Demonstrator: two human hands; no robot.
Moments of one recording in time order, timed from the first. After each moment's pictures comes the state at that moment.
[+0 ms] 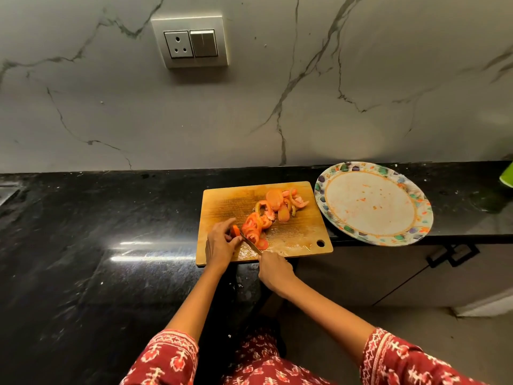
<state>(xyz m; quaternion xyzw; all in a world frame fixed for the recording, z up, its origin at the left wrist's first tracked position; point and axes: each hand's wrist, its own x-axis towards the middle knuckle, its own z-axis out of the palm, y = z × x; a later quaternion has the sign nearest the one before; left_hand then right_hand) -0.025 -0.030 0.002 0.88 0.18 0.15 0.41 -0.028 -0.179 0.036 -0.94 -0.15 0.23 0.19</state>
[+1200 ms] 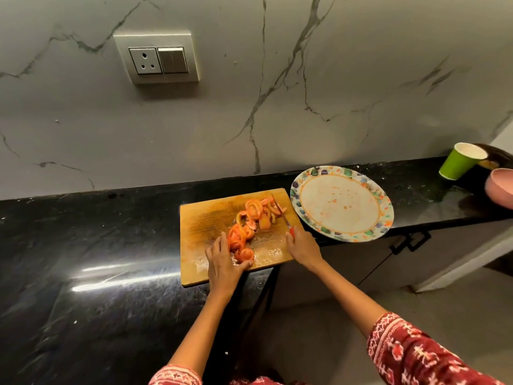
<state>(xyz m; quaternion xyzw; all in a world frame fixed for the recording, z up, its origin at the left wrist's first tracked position) -0.036 -0.065 0.012 0.93 0.14 0.08 0.34 0.029 -0.248 0.051 -0.96 -0.02 0.07 0.28</state>
